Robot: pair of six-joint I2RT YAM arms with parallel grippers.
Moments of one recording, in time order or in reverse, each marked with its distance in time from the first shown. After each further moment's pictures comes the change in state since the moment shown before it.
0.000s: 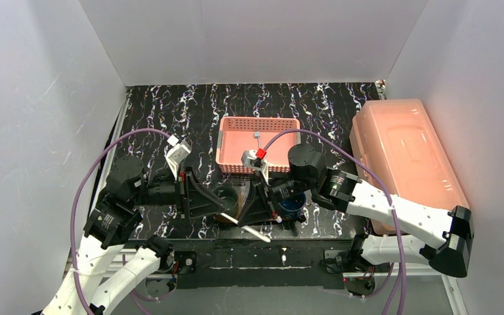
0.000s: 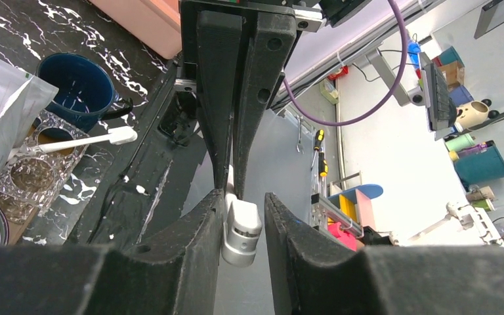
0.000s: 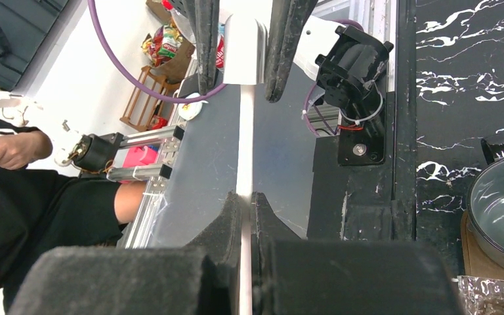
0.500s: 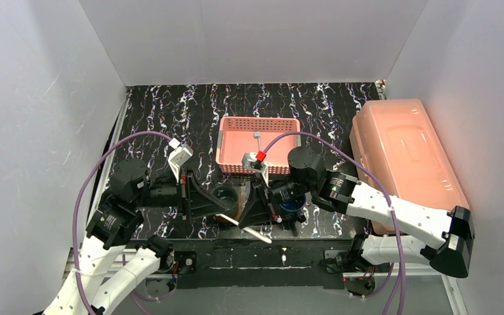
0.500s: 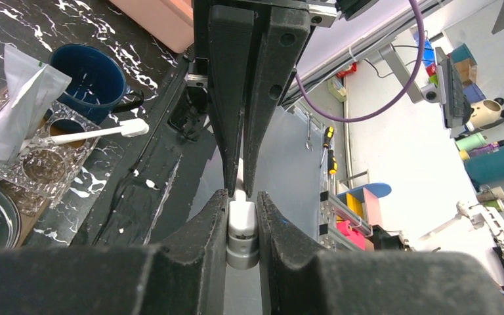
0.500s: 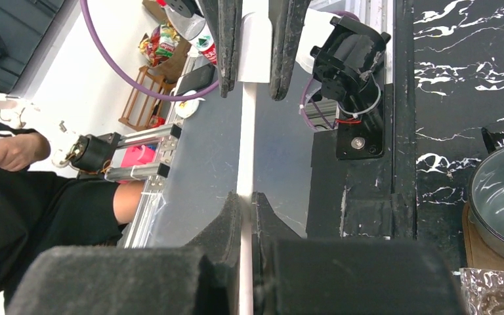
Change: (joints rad) left arm 0.002 -0.020 -0.043 -0.003 -0.007 0.031; right arm 0.004 -0.009 -0.041 0.027 0.007 0.008
